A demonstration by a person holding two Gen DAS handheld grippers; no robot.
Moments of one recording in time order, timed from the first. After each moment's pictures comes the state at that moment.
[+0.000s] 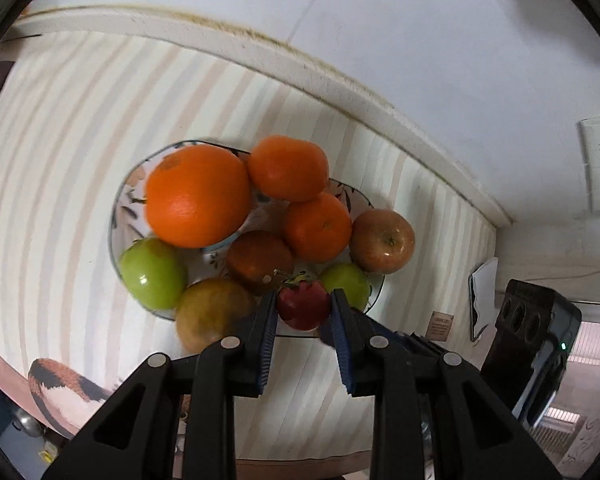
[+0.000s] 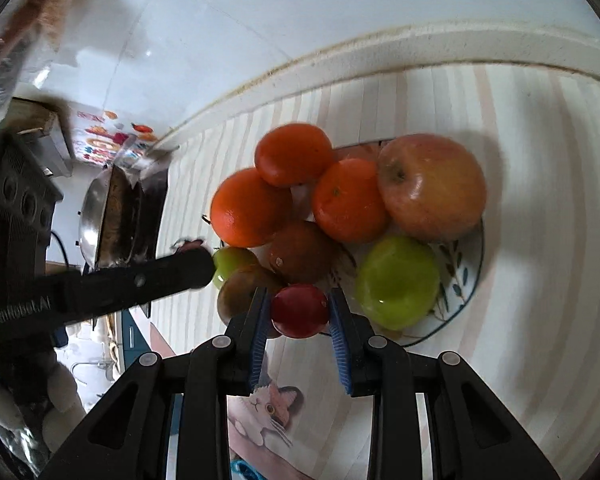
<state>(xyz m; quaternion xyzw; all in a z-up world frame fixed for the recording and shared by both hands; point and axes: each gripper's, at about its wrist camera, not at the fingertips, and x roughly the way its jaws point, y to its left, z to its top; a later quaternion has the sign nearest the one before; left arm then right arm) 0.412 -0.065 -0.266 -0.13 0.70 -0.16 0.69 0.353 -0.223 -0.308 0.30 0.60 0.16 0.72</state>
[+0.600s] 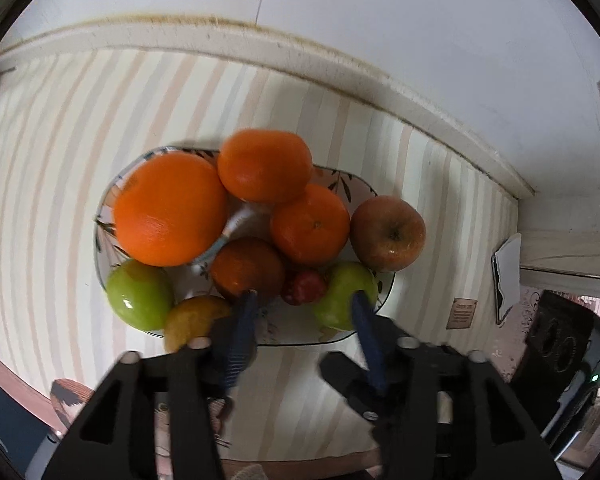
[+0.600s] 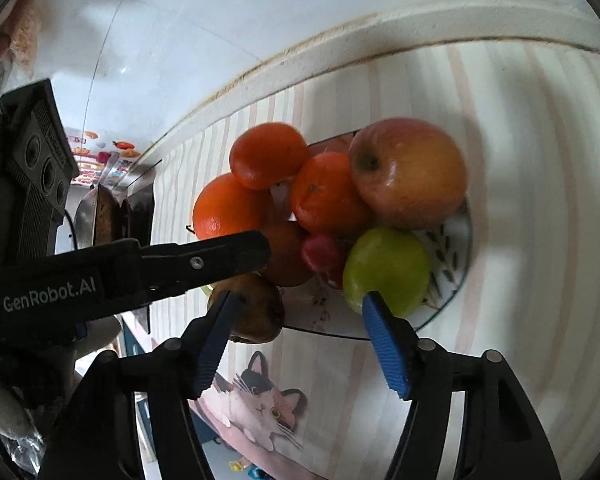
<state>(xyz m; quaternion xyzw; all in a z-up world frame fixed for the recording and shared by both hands) 0.415 -0.098 -0.274 -0.06 0.71 -0.16 0.69 0.343 -0.238 -0.300 0.32 0.60 0.11 0.73</state>
